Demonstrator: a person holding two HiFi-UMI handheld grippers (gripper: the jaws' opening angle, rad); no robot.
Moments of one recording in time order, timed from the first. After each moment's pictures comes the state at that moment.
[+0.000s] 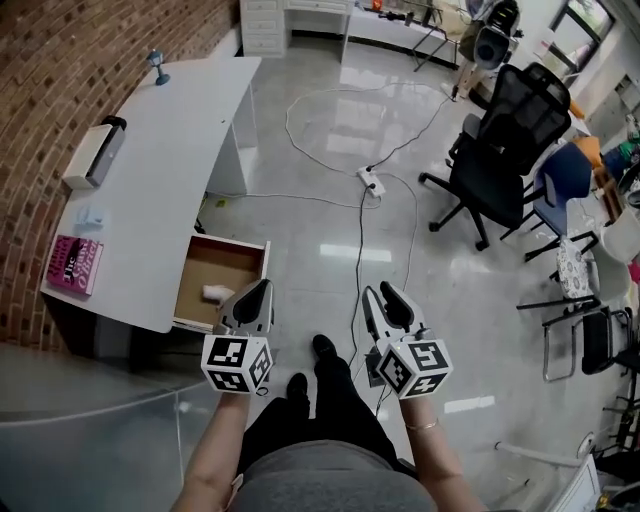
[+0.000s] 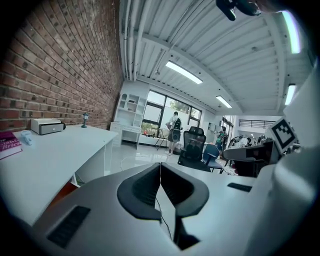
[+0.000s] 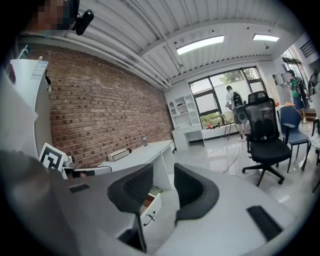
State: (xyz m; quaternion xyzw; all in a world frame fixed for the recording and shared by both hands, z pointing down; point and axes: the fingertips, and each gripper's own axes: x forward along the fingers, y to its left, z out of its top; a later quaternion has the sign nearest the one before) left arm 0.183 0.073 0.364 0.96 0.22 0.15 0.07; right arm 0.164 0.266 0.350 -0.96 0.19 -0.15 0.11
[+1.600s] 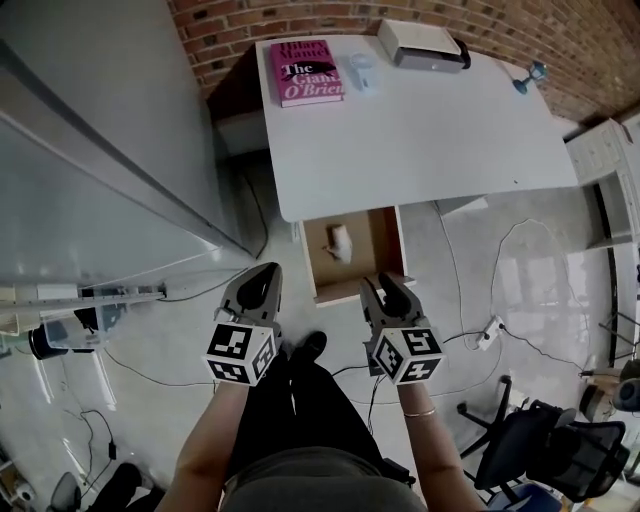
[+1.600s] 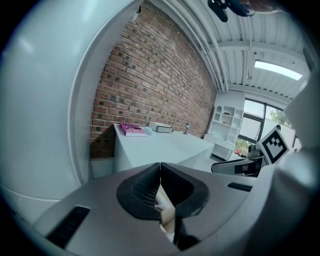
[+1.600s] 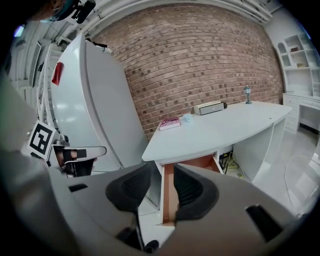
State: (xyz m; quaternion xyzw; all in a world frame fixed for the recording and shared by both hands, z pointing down) left arm 0.054 -0.120 0.413 0.91 -0.34 0.14 0.18; right arm 0.213 -0.042 0.444 -0.67 0.69 -0.28 -0.08
